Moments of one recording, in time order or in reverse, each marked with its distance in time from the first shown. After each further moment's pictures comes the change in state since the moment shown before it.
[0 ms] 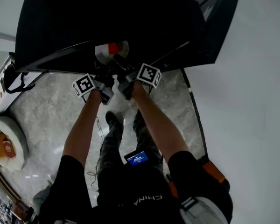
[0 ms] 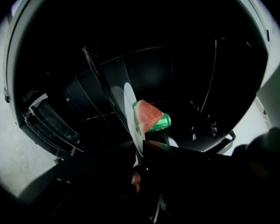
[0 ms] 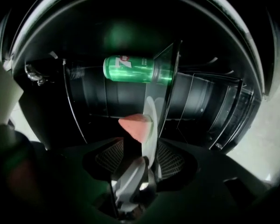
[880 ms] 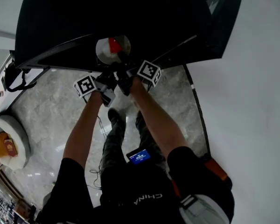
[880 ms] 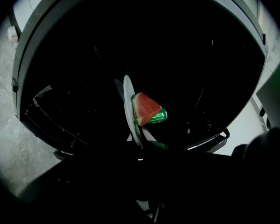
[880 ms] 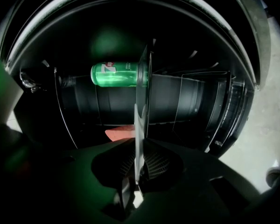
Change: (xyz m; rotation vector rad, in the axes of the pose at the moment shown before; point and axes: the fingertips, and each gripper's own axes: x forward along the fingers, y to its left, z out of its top) left arm -0.013 -0.007 -0.020 -0.060 0.050 -0.026; right arm 0.004 -0.023 0.001 0.099 -0.105 -0.025
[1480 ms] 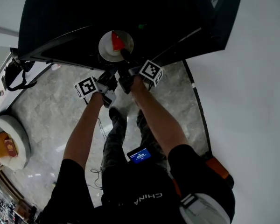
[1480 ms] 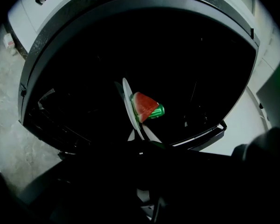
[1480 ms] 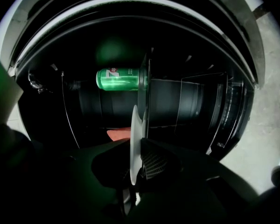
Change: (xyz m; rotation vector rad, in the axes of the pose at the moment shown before) left arm -0.018 -0.005 -0.012 0.037 0.026 0.000; right arm -0.008 0.004 -0.002 -0.005 -0.069 0.027
